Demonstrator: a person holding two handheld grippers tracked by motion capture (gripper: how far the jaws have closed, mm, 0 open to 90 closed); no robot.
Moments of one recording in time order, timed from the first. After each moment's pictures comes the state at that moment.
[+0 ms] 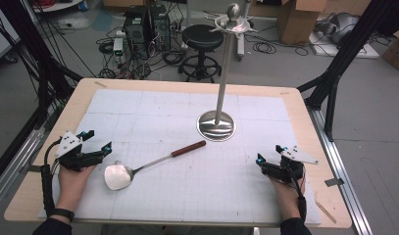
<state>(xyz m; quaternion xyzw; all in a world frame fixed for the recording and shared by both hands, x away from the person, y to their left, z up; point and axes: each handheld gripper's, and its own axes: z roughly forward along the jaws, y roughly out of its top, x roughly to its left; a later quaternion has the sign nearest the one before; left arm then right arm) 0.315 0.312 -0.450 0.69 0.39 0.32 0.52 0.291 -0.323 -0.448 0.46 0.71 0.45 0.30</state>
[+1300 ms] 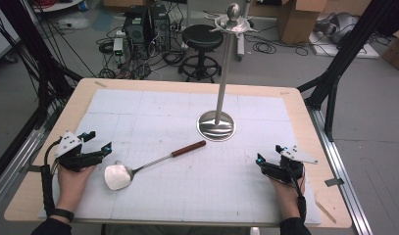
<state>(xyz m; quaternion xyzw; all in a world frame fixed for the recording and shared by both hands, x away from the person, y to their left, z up) 0.312 0.310 -0.447 0.70 0.39 0.31 0.51 0.292 -0.322 -0.448 0.46 0.71 0.44 0.30</state>
